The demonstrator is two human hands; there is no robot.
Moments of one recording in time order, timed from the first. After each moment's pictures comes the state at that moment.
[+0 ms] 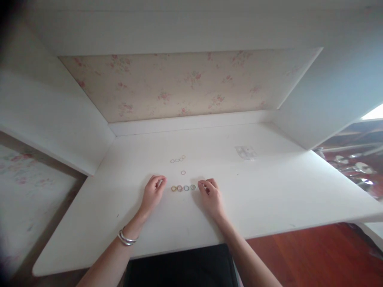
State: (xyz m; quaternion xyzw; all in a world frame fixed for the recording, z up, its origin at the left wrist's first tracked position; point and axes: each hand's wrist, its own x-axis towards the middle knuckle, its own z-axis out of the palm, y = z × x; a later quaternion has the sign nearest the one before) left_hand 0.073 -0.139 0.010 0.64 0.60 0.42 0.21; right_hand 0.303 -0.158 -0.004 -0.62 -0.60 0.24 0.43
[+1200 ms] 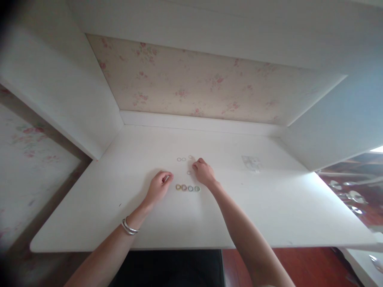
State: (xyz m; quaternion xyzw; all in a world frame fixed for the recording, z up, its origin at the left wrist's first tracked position) left_hand 0.065 -0.135 0.004 0.62 0.61 0.43 0.25; right_hand 0.270 -0.046 0.014 -0.56 -0.81 0.12 0.12
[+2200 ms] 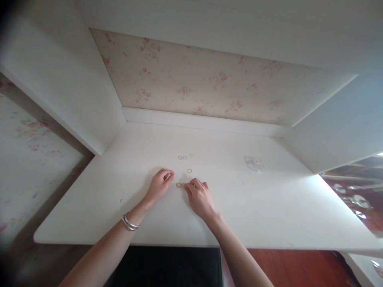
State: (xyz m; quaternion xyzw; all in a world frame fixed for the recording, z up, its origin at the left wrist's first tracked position) left_hand 0.066 -0.138 0.007 0.63 0.60 0.43 0.25; right_hand 0.255 -0.153 0.023 -0.49 -0.85 0.10 0.19
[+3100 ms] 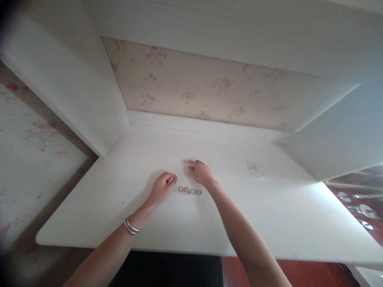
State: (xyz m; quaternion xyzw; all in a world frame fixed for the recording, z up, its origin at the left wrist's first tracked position) left_hand 0.064 -0.137 0.010 0.62 0.60 0.42 0.28; right_hand 0.240 -0.041 0.029 -0.56 -0.82 0.14 0.07
